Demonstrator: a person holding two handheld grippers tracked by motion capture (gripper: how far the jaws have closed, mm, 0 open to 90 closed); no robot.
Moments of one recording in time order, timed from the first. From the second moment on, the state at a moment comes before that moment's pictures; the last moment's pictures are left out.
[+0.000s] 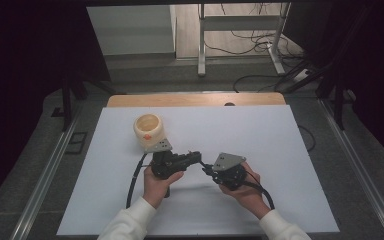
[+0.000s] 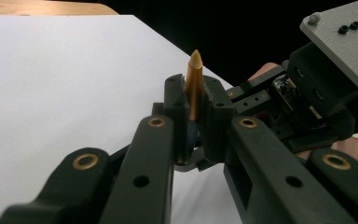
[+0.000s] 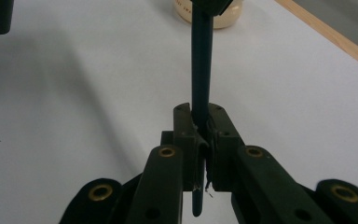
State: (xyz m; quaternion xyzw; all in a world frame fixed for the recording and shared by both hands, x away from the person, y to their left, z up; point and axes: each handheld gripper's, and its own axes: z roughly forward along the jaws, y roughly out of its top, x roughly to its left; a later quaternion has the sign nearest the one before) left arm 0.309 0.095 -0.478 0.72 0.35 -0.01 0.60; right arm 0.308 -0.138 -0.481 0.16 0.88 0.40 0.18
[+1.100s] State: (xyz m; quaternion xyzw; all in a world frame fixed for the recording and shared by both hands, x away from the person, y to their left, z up) left arm 0.306 0.117 -0.468 0.70 0.36 0.02 0.61; right arm 0.314 -0.175 -0.472 0.23 0.86 0.44 0.16
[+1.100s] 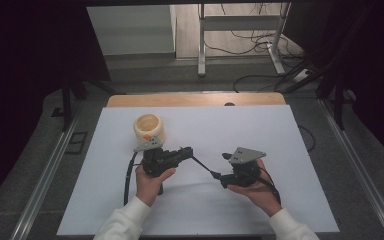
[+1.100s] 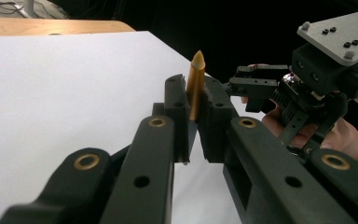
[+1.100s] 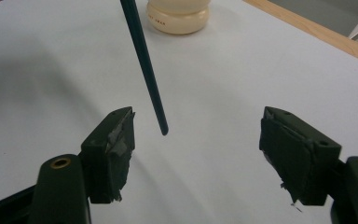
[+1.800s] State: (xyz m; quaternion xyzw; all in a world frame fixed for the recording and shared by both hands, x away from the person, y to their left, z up) left arm 0.307 0.127 -0.464 0.70 0.37 0.02 0.62; right arm 0.306 -0.213 -0.478 0.28 0.85 0.43 0.16
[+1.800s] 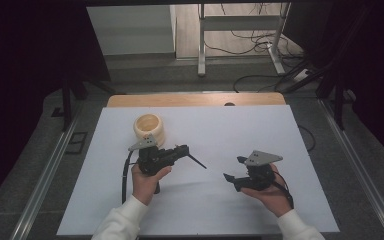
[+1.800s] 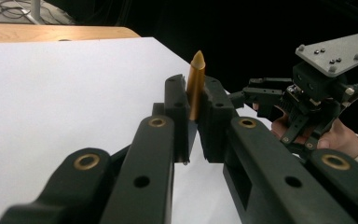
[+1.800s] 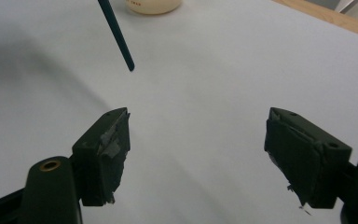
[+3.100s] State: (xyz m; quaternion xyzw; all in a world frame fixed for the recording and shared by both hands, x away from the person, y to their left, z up) left arm 0.303 0.149 -0.443 0.67 0.37 0.03 0.64; right arm 0.297 -0.262 -0.494 0.32 0.84 0.41 0.17
